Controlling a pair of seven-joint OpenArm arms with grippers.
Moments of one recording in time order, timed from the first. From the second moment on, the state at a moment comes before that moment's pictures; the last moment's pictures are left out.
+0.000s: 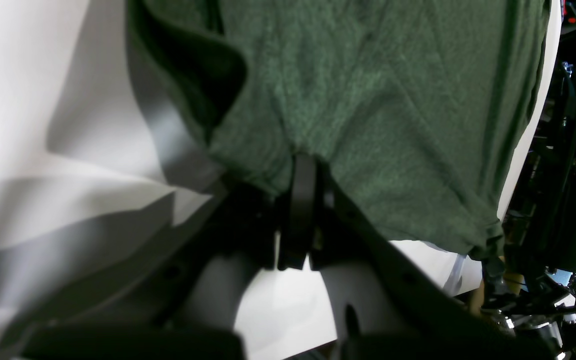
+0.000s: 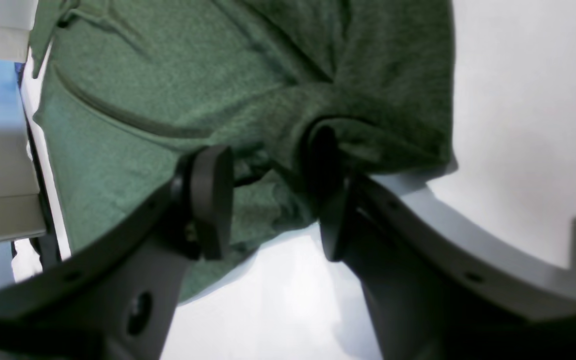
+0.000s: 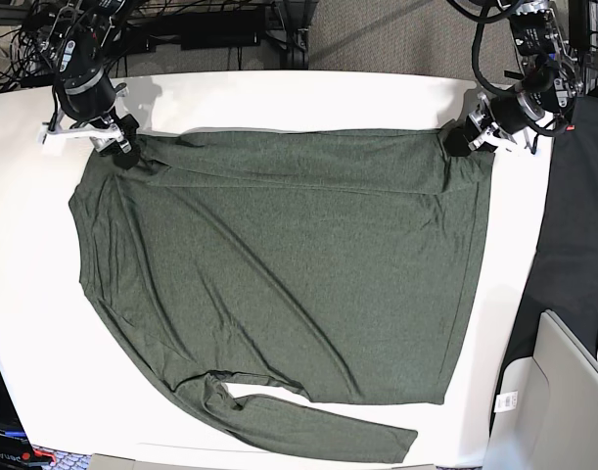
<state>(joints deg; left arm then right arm) 15.3 -16.1 -28.1 84.5 -64.5 -9.0 64.6 -24.2 0.8 29.9 109.3 50.6 -3.3 -47.6</state>
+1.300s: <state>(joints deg) 15.3 -16.1 -28.1 84.5 -64.5 -9.0 64.6 -15.5 0.1 36.7 95.9 53.6 -2.4 -45.8</state>
